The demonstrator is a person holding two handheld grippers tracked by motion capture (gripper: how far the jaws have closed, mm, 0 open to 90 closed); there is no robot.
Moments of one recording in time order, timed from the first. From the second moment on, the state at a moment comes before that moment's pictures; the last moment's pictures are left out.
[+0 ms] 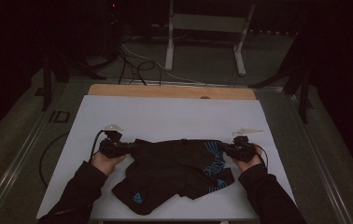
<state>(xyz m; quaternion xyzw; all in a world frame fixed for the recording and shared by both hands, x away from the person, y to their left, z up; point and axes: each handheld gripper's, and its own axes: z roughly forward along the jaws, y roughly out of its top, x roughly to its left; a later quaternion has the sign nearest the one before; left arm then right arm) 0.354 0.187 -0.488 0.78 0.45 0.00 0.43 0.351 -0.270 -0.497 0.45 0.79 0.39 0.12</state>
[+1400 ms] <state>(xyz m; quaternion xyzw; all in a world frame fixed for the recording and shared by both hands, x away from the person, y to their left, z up) 0.441 0.184 -0.464 0.76 0.46 0.15 0.42 0.437 -0.240 -0.465 0.50 0.74 0.41 0.18</state>
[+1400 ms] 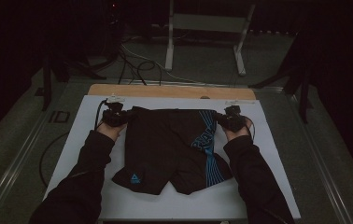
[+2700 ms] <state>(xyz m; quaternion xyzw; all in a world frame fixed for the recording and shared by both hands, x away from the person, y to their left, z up) 0.431 0.168 -0.463 0.78 0.43 0.08 0.45 0.430 -0.236 -0.468 0.47 0.74 0.45 0.16</state>
